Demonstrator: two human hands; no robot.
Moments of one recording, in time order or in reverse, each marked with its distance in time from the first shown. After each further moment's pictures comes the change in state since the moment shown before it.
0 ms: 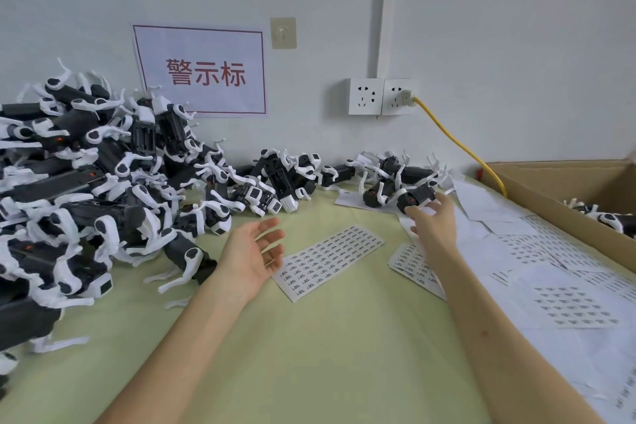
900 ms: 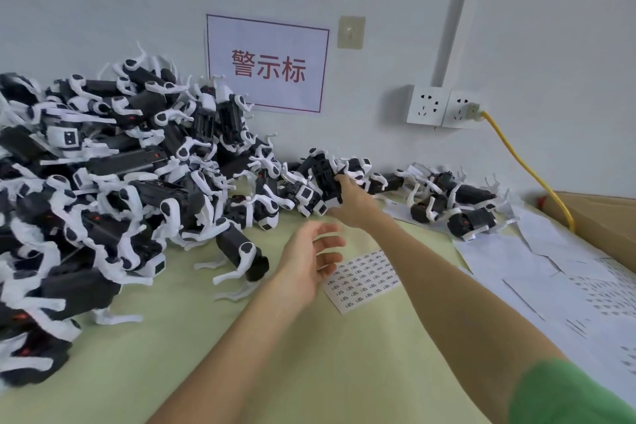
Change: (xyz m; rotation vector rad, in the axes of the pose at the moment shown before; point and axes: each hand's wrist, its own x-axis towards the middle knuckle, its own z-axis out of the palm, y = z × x) left_hand 0.001 -0.004 0.005 0.011 0.000 0.011; right_hand 0.010 -0.026 0.211 -0.956 -0.637 -0.569
